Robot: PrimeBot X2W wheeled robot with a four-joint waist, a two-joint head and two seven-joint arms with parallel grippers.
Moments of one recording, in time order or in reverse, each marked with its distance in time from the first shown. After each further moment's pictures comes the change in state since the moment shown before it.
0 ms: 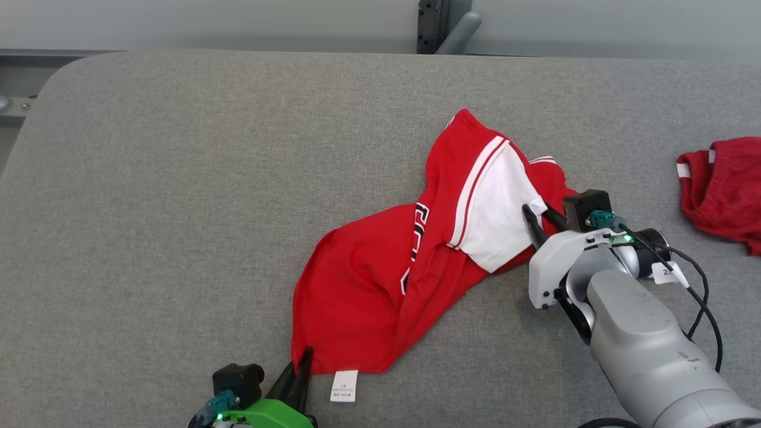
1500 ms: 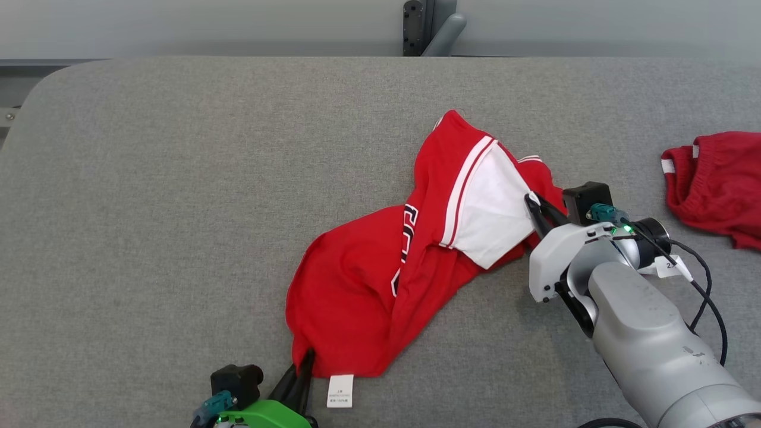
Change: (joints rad) left arm -0.005 0.030 -0.057 -0.007 -0.084 0.000 0.000; right arm -0.007 -0.026 0.084 -0.037 0.064 0.000 -0.004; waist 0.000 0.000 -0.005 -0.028
